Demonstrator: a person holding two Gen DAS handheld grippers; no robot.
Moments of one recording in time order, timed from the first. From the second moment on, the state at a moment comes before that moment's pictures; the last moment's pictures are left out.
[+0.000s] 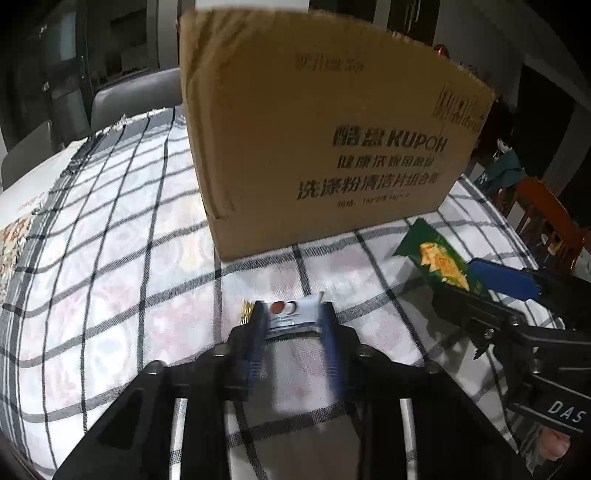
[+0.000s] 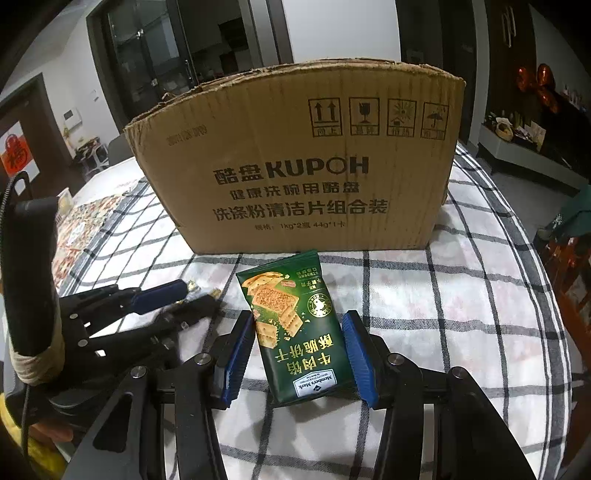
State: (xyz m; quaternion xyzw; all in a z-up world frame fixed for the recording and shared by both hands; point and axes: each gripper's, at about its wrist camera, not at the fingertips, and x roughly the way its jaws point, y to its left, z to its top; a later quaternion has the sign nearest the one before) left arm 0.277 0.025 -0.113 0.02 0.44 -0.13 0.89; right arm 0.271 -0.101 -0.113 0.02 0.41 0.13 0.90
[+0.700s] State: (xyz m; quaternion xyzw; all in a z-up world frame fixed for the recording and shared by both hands) left arm 0.264 0.036 -0.090 0.02 0.40 -0.12 0.91; right arm 0.265 -0.093 -0.098 0.02 0.40 0.14 0.91
